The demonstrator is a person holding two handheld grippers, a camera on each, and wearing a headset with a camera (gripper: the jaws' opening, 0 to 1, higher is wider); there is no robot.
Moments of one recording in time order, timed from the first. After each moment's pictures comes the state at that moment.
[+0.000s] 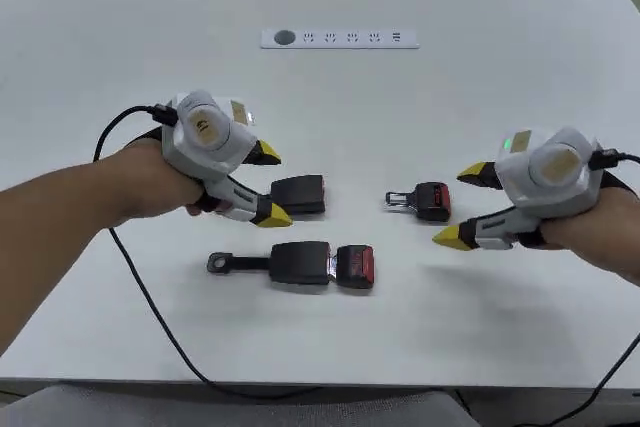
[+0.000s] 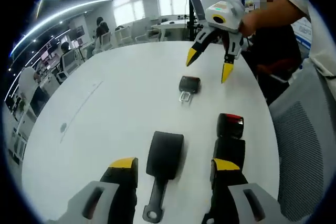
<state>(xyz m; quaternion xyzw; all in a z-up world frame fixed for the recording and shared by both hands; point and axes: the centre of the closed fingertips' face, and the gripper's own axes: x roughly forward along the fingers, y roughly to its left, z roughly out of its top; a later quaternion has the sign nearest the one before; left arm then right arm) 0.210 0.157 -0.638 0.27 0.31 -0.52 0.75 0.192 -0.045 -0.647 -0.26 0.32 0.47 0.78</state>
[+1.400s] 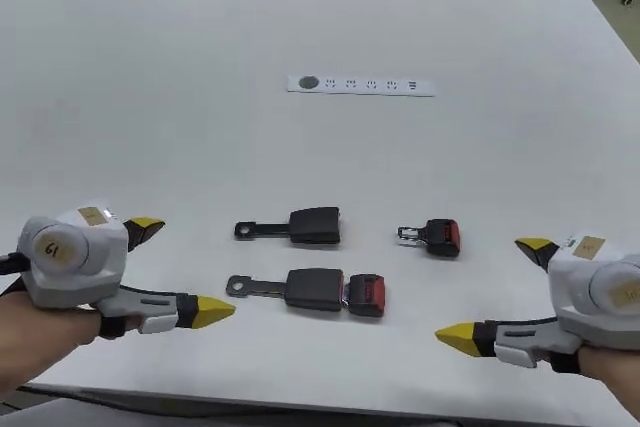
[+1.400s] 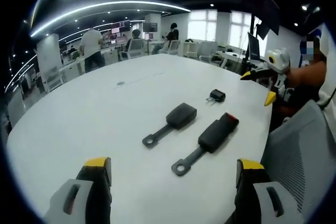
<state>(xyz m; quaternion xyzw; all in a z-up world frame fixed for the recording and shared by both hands) 0.131 0.262 -0.610 0.09 0.30 -0.33 0.89 0.129 -0.055 -0.614 -0.15 0.30 0.38 0.86</state>
